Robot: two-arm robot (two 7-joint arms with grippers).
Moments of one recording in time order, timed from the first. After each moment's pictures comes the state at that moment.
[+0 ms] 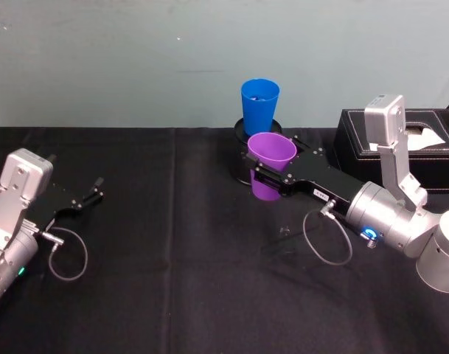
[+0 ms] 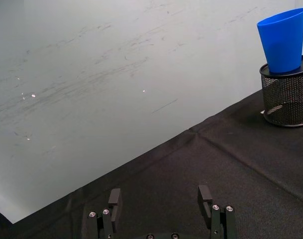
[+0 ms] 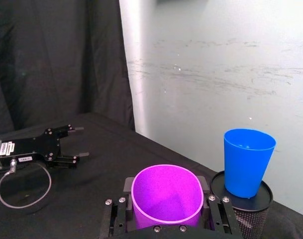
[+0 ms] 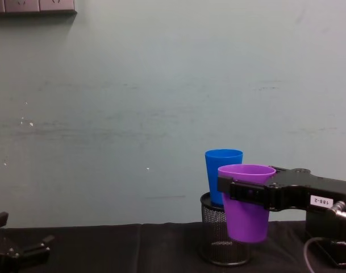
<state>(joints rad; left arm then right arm) -0.20 0.60 0.45 -1.41 -0.25 -0.12 0.03 0.32 0.41 -0.39 -1.44 0.44 0.00 0.53</state>
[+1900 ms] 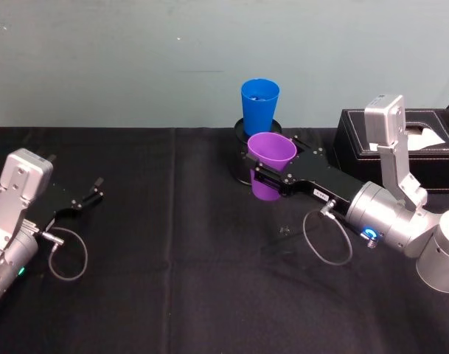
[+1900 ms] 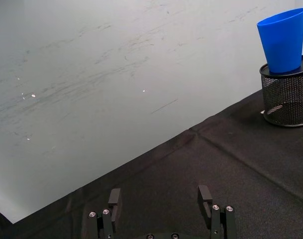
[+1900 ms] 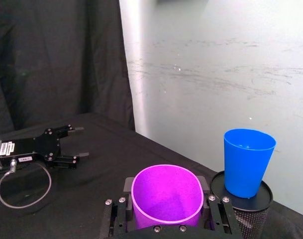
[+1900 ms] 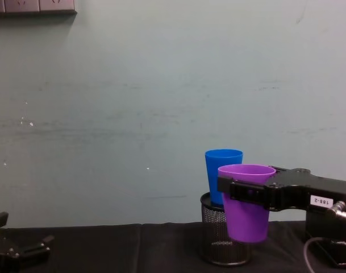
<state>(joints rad) -0.20 0.60 0.45 -1.41 -0.25 -0.12 0.03 0.32 0.41 -0.39 -1.44 0.44 0.00 0.53</state>
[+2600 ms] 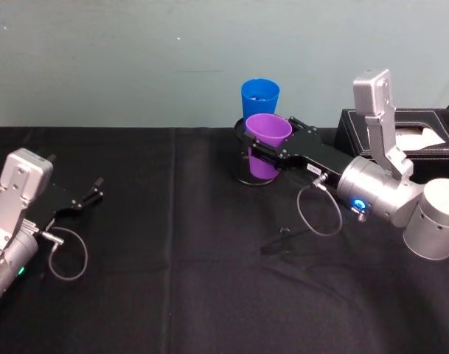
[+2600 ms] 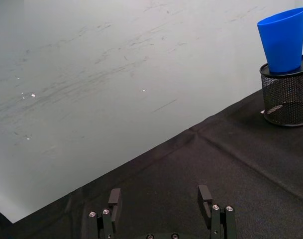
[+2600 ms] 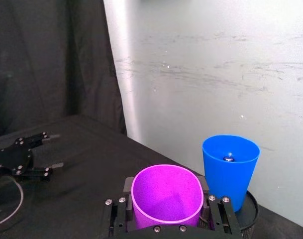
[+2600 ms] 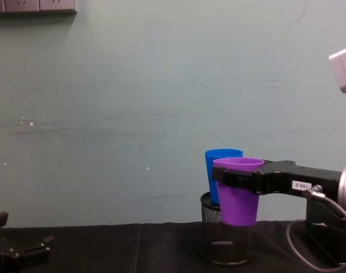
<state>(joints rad) -0.20 0.60 0.45 -1.41 -0.25 -0.12 0.03 0.48 0.35 -0.43 -1.25 0.46 0.00 0.54</state>
